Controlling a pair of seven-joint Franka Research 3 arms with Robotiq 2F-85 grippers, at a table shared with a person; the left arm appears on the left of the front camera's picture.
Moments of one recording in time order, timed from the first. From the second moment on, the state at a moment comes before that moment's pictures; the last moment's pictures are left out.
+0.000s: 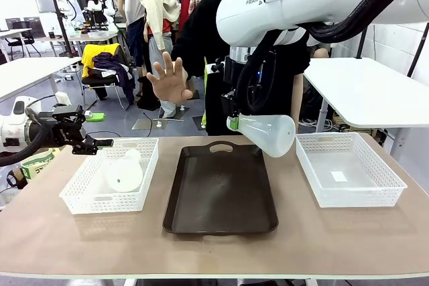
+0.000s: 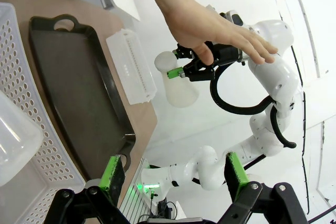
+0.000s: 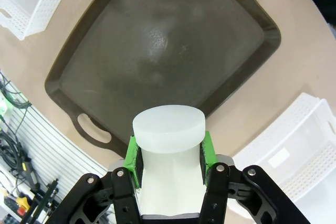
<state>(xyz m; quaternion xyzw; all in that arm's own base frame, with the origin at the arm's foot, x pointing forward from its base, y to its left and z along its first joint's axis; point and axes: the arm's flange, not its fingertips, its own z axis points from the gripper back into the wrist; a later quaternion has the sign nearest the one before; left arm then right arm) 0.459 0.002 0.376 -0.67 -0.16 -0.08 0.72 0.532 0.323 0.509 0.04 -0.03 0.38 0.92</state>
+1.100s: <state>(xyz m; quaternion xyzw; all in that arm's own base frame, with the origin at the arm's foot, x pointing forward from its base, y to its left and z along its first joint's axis) 0.459 0.002 0.376 -0.67 -0.16 -0.08 0.72 0.532 0.323 0.509 0.04 -0.03 0.38 0.92</state>
